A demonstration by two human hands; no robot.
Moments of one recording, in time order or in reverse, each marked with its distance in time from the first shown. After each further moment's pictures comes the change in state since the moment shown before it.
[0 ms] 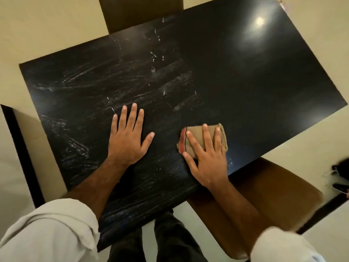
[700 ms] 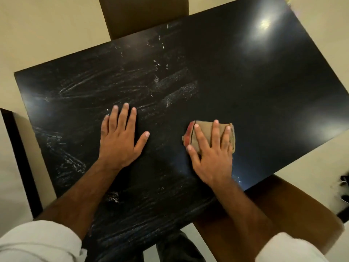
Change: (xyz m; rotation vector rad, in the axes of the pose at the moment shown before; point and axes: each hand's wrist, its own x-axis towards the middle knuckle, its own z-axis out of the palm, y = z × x) left_hand 0.042 -0.025 -0.017 -0.014 0.036 -0.068; right_hand 0.070 -0.006 -0.005 -0.010 0.030 0.134
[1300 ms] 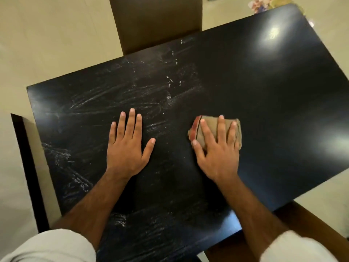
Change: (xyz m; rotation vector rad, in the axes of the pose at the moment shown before) left_hand 0.035 -0.015 0.009 0.014 0.011 -0.057; right_hand 0.078 -0.029 -0.009 -0.007 0.091 -0.010
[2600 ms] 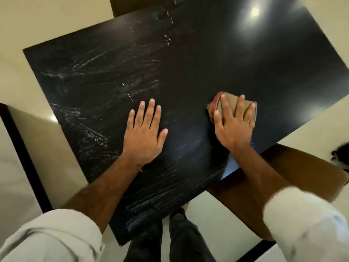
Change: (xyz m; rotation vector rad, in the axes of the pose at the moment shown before) left_hand -0.108 0.008 0.005 -0.036 -0.055 0.227; right_hand -0.093 0.021 0.004 0.026 0.004 0.242
